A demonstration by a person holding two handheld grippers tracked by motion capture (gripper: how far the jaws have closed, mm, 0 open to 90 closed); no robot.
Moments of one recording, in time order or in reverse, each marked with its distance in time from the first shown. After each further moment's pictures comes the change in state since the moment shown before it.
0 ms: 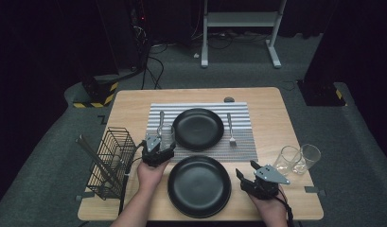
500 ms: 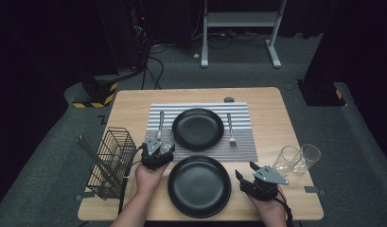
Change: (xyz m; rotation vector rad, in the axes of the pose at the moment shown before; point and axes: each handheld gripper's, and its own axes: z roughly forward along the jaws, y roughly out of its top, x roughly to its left) left arm -0.003 -0.005 -0.007 0.022 0.011 0.046; right arm 0.002 -0.003 0.001 0.015 0.004 -0.002
